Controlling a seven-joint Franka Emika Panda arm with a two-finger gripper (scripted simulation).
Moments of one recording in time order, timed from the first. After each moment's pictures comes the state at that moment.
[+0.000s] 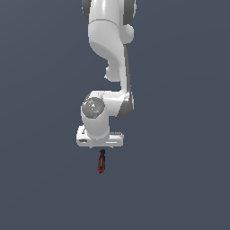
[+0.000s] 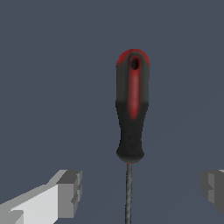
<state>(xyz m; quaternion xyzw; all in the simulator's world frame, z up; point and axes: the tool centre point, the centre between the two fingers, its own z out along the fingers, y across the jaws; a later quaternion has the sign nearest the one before) 0.068 -0.065 0.066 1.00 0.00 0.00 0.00</state>
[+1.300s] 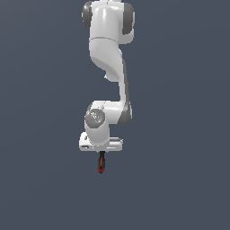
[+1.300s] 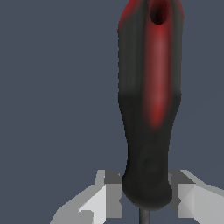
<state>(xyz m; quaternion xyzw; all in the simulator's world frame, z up) 0.069 -0.066 0.014 1.00 0.00 0.00 0.00</state>
